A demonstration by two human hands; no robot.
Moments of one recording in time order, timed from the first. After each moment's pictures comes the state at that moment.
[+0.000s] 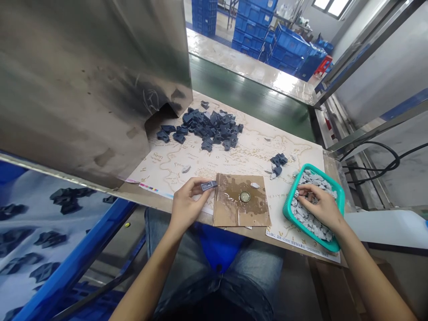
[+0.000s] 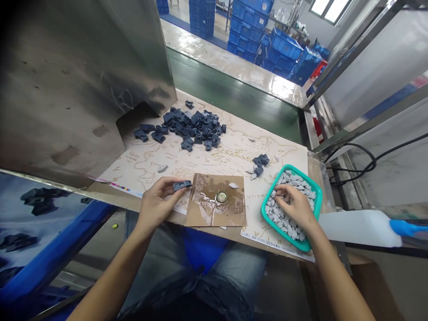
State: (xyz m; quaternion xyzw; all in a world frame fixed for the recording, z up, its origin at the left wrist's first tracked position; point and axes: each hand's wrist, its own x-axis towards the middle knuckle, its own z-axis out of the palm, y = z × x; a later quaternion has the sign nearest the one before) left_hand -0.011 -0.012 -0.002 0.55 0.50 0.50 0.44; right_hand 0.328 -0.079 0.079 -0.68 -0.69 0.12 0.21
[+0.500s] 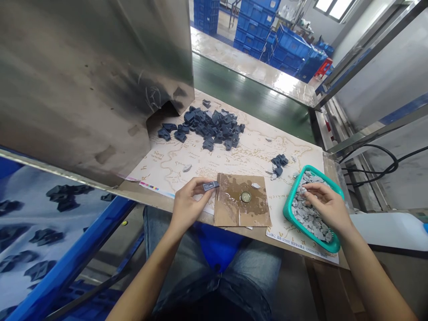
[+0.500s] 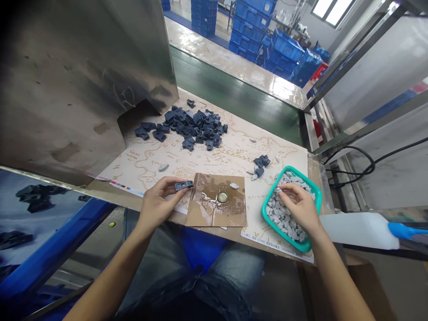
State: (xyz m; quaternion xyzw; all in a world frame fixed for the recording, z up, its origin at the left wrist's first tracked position) left_hand -0.012 -0.013 -0.002 0.57 0.49 0.50 0.44; right_hand 0.310 -0.080 0.093 -0.71 -0.59 0.19 0.32
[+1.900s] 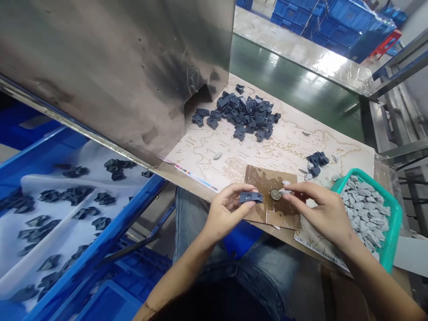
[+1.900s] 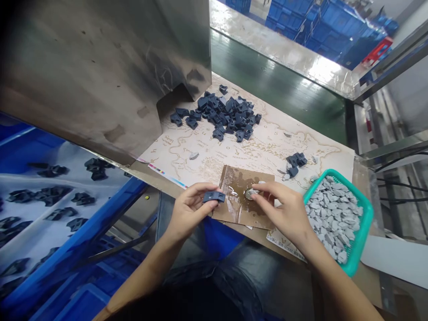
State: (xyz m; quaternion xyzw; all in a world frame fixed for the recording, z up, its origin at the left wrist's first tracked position) left_hand 0.000 -0.047 0.021 0.43 0.37 0.54 0.62; right_hand 0.205 -0.047 0.090 -0.55 -0.77 0.18 0.28
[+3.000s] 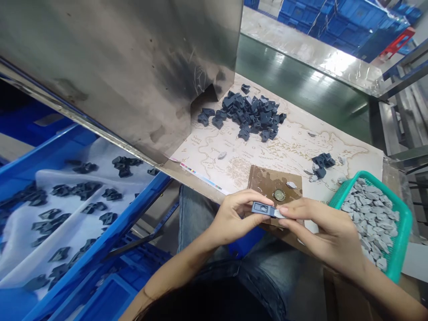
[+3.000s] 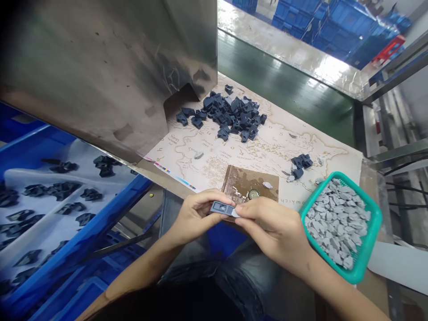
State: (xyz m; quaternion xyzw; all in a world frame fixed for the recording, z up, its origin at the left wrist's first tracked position) left_hand -0.001 -0.046 0.033 0.53 0.30 0.51 0.61; right_hand 0.172 -0.061 0.113 -0.42 -0.82 0.23 0.32
